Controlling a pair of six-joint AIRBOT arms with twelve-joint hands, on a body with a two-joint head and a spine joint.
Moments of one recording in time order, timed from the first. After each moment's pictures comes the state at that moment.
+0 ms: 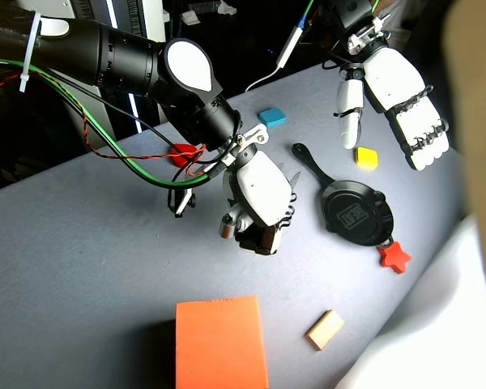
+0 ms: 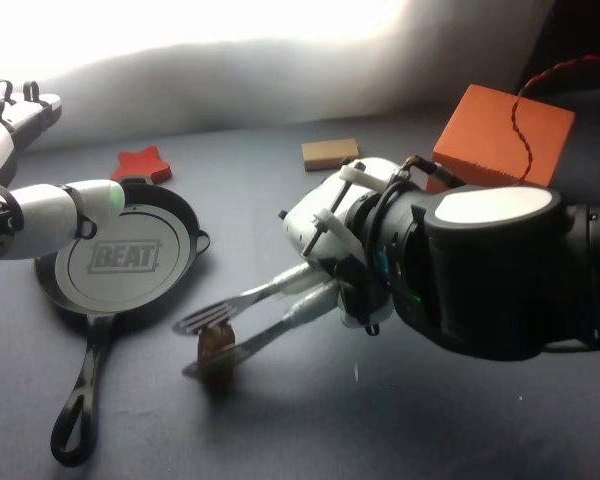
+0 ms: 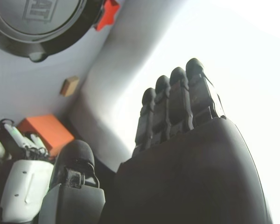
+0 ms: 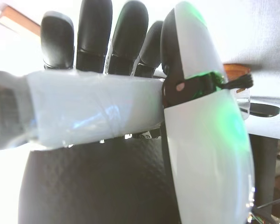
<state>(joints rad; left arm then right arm) 0.51 -0.68 0.70 -1.17 -0.82 1.91 -0.21 -1.50 1.05 -1.21 -0.77 0.11</state>
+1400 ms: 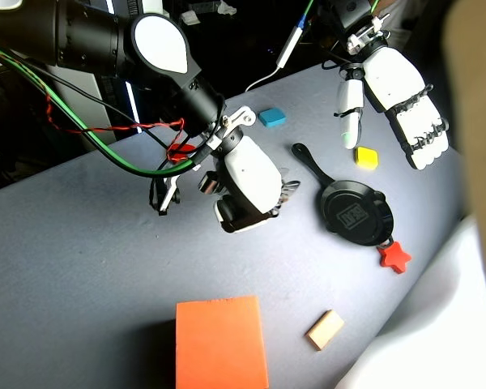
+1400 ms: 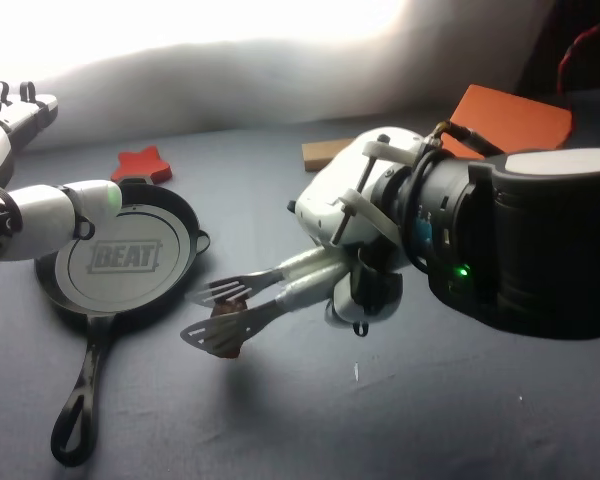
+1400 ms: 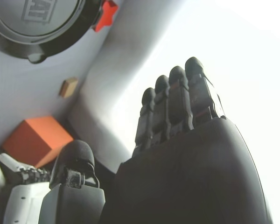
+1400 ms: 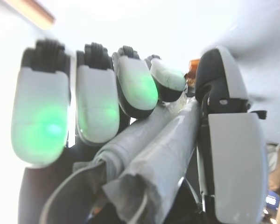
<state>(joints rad) 0.52 -0.68 0.69 -1.17 -0.83 1.91 -0.14 -1.38 0.94 -1.13 -0.73 -0.08</state>
